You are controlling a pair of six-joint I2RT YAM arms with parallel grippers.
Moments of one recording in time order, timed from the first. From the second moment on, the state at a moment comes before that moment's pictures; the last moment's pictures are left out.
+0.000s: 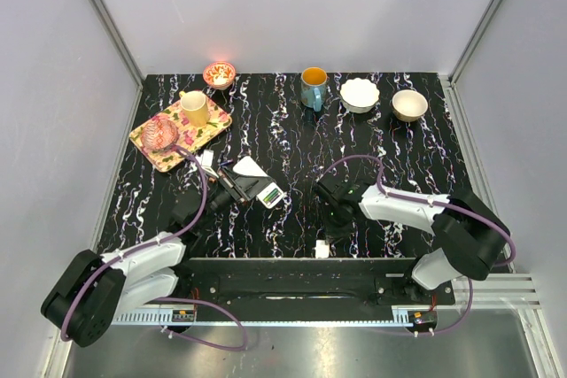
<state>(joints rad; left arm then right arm) -0.55 1.01 0.15 0.97 0.30 -1.25 0.85 1.50 0.80 -0.62 -0.07 0.71</state>
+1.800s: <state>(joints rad) -0.54 0.71 0.09 0.78 0.28 -1.20 0.82 2.39 1.66 -1.33 1.40 1.08</state>
